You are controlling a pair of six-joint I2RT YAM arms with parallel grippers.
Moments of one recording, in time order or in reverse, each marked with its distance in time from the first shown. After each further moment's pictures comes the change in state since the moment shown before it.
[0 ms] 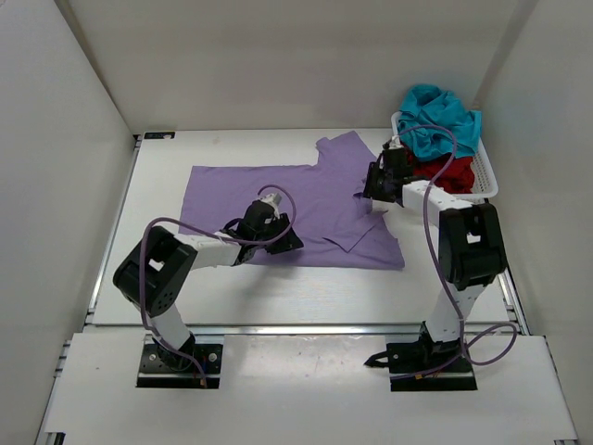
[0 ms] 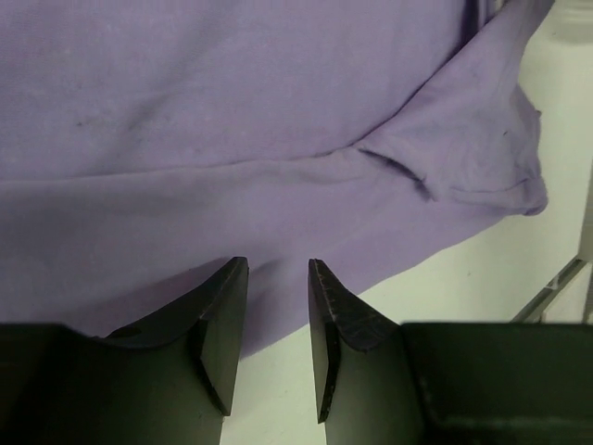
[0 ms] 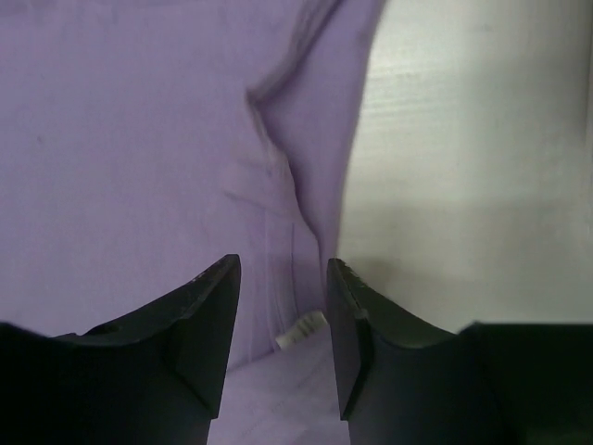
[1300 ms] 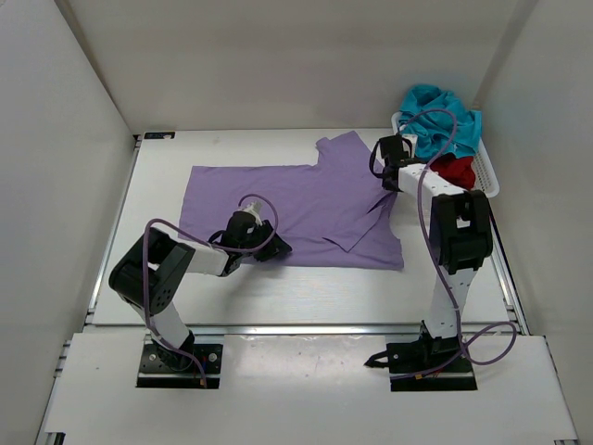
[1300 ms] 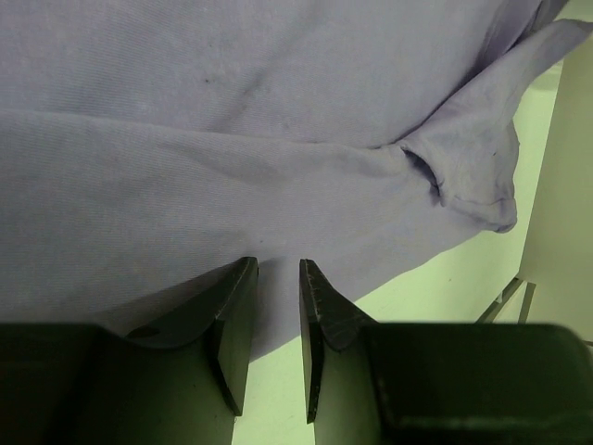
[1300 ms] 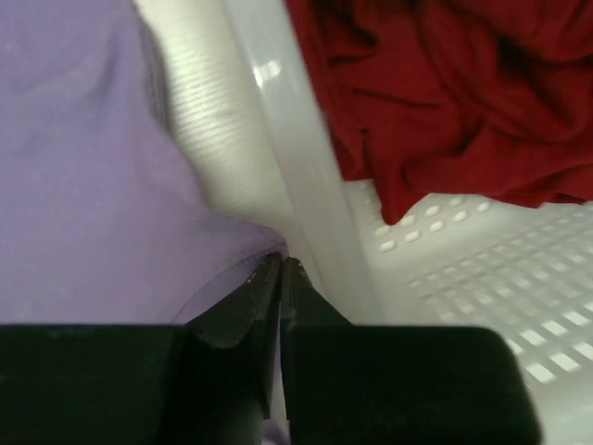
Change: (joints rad) left arm 0.096 -0.004 -0.182 0.230 0.083 -0.133; right arm -0.024 0.178 0.257 -0.207 0.421 -0.046
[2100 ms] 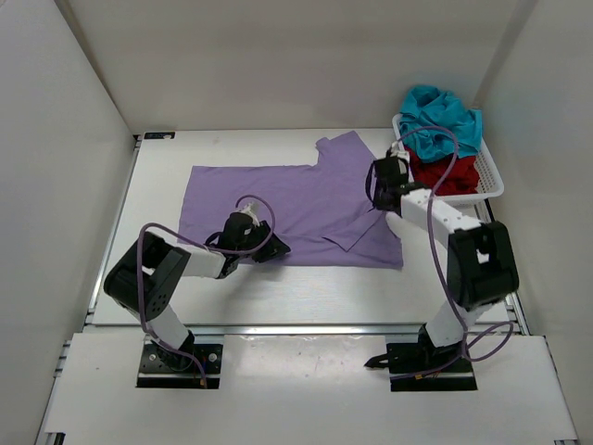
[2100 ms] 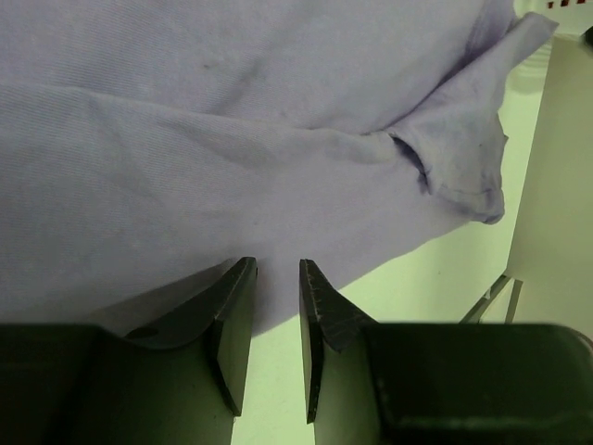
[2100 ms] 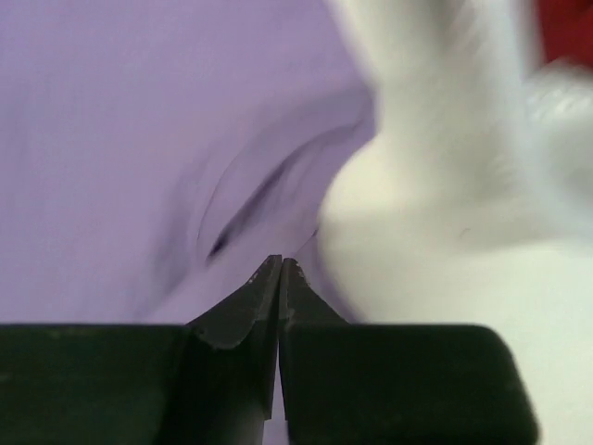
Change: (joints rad) left arm 0.010 -0.033 -0.031 0.009 0.010 -0.024; right arm 0.101 -0.268 -0.248 0.047 -0.060 0.047
